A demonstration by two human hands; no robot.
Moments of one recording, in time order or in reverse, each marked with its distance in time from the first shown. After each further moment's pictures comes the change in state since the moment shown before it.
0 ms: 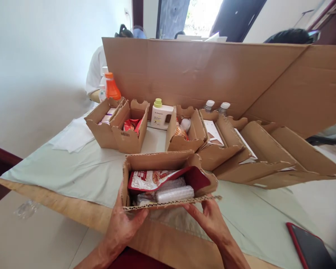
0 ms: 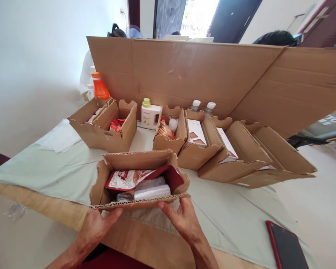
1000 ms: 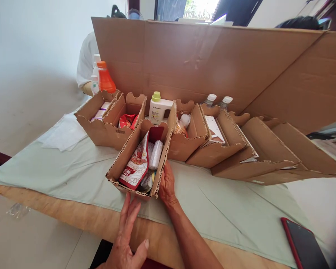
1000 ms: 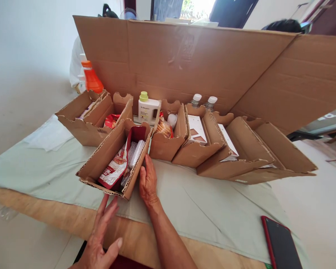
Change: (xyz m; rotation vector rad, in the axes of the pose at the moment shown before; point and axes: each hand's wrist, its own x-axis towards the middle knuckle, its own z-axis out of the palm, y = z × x) left_hand -0.057 -0.041 0.013 -0.061 -0.226 0.291; right_hand 0.074 0.036 0.127 0.047 0.241 -0.148
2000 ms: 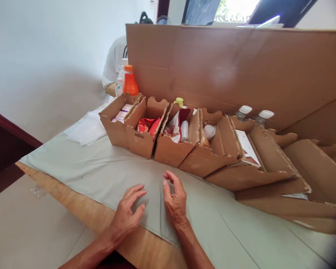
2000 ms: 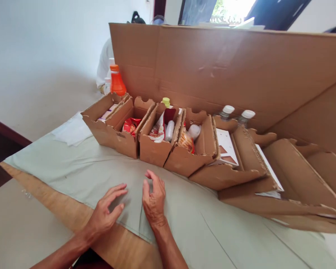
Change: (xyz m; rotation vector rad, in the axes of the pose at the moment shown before) left_hand 0.079 -0.035 -0.029 0.113 0.112 -0.062; right_hand 0.004 -0.031 0.004 -0.046 -0.042 -0.007
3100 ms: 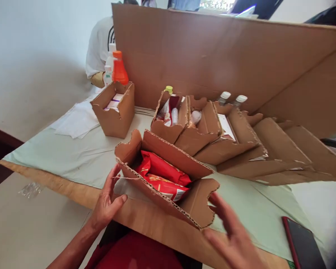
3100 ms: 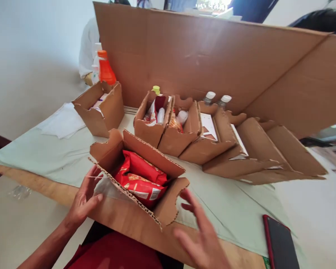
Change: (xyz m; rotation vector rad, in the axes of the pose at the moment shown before) left_hand -0.028 -0.003 -0.059 -0.464 0.009 -0.167; right_hand -0.097 -0.053 -0.168 -0.226 -0.248 0.090
